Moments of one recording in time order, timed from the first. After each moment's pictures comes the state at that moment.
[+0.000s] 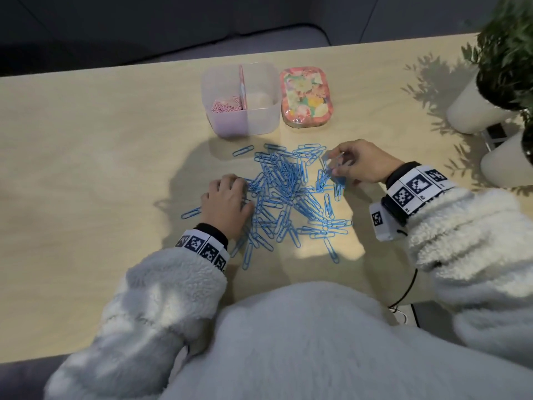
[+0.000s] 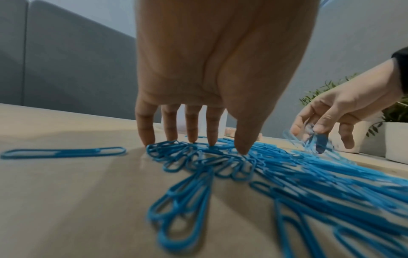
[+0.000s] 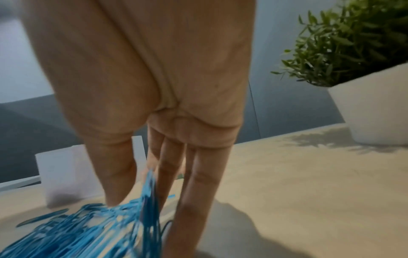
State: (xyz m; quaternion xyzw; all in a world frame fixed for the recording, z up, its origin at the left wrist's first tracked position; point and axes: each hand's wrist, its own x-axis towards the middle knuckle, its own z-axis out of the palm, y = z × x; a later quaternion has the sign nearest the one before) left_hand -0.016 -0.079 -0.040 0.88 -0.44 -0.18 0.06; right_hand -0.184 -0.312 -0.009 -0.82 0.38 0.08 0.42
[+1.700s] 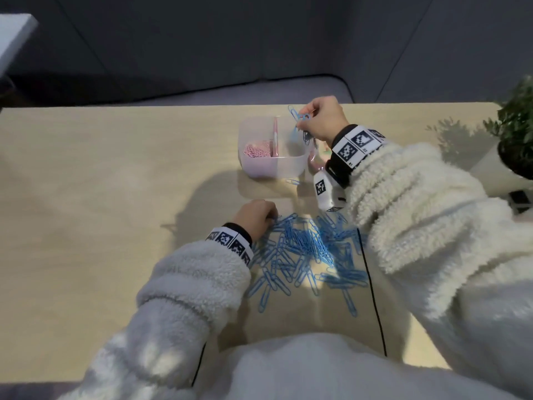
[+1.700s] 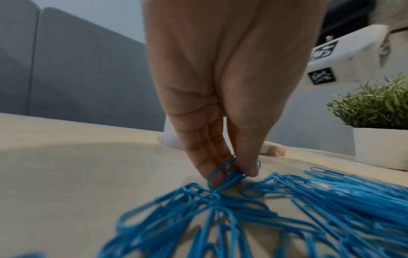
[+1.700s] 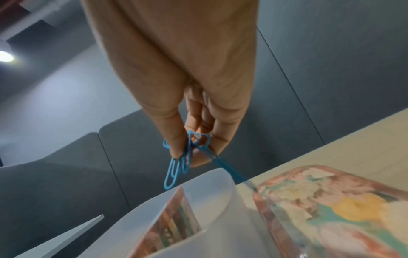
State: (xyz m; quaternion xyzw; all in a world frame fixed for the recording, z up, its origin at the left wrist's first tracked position) left_hand 0.028 -0.127 -0.031 0.82 -0.49 -0.29 0.12; right_hand 0.003 -0.337 0.048 -0.78 0.43 -0.14 0.42
